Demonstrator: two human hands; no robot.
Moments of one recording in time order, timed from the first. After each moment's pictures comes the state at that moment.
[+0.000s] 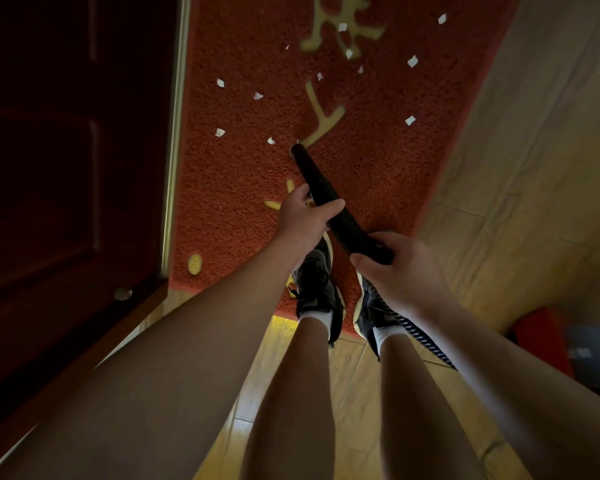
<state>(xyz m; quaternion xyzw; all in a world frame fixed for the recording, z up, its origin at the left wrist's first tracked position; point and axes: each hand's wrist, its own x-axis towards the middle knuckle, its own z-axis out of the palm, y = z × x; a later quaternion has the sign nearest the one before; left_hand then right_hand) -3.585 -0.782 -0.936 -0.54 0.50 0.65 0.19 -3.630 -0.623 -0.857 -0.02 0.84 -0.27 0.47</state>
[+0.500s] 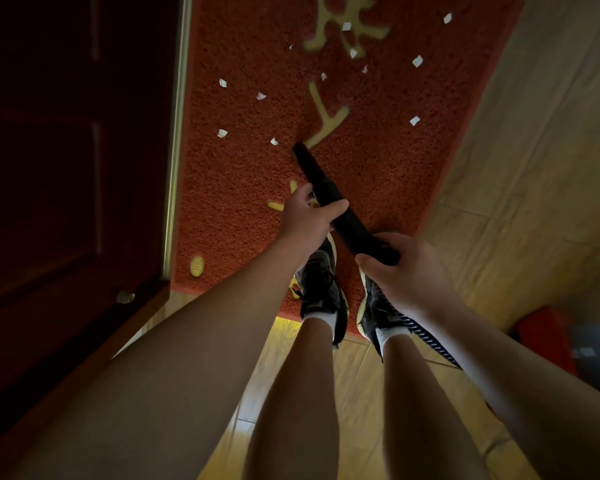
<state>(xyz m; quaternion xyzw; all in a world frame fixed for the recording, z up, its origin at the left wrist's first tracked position) -3.586 -0.789 -0.936 -0.53 0.51 0.65 0.19 -3.631 -0.629 -0.858 -0.02 0.84 -0.27 0.47</state>
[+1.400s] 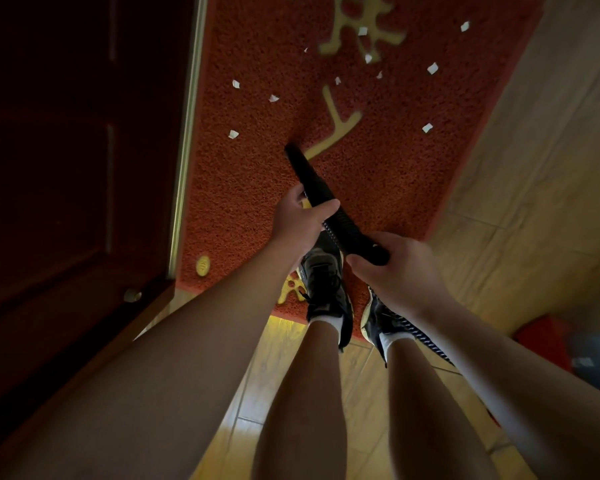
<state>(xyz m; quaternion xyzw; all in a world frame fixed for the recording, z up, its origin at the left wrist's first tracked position) -3.581 -0.816 -0.931 -0.55 0.51 0.64 0.17 -3.632 -0.654 -0.866 -0.10 0.84 -0.26 0.46</state>
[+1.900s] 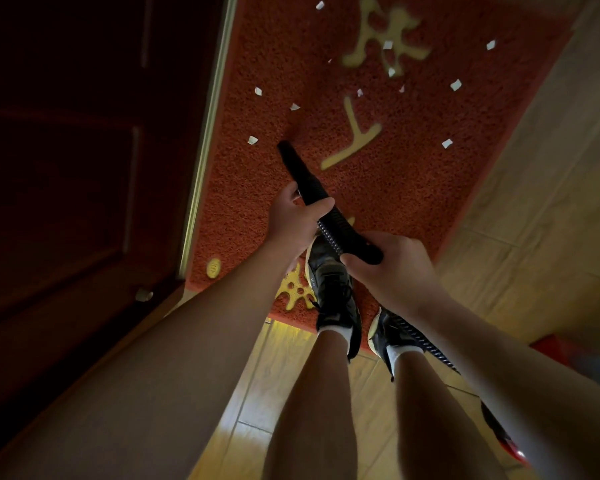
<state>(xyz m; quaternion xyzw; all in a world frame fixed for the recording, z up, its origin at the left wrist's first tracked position) -3.581 -0.847 -0.929 -0.58 0.52 0.62 0.13 -3.640 -0.689 -0.870 -0.15 0.82 -0.29 0.48</state>
